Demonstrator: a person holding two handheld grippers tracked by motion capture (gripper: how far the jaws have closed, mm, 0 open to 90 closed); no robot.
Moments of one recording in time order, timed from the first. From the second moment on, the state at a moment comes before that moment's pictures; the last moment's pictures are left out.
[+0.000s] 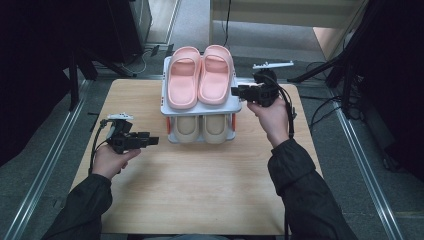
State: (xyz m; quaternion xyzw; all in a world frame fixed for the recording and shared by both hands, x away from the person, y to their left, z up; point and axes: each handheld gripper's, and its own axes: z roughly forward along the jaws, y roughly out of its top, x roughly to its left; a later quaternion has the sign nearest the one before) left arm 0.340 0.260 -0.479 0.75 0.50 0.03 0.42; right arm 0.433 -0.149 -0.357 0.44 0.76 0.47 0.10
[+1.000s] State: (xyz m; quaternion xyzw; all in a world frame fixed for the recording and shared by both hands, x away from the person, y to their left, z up) left arm 0.346 0.252 -0.484 0.76 0.49 0.02 0.41; right arm 0.357 -0.170 -0.452 0.37 0.79 0.48 0.07
